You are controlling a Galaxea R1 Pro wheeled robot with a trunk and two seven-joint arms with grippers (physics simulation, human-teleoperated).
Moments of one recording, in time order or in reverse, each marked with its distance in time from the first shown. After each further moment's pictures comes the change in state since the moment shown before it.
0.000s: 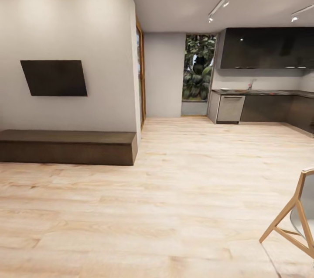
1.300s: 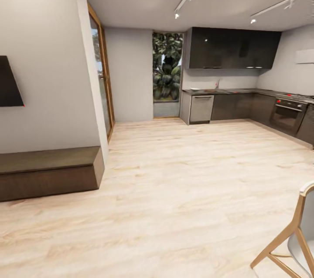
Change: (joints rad) left arm 0.000 0.000 0.002 -0.001 0.000 0.000 0.000; right arm 0.000 0.000 0.000 0.000 0.000 0.000 0.000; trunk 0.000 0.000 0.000
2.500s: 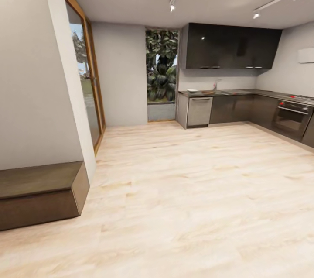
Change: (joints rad) left arm 0.000 0.002 0.000 0.001 0.000 0.000 0.000; right arm 0.000 0.000 0.001 0.000 0.000 0.000 0.000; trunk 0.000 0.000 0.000
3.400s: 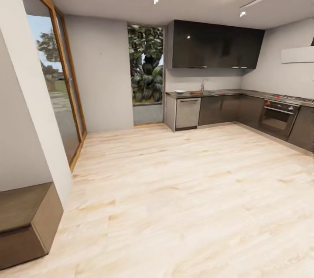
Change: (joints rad) left arm 0.000 0.000 0.000 0.000 0.000 0.000 0.000; right arm 0.000 0.000 -0.001 0.000 0.000 0.000 0.000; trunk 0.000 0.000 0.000
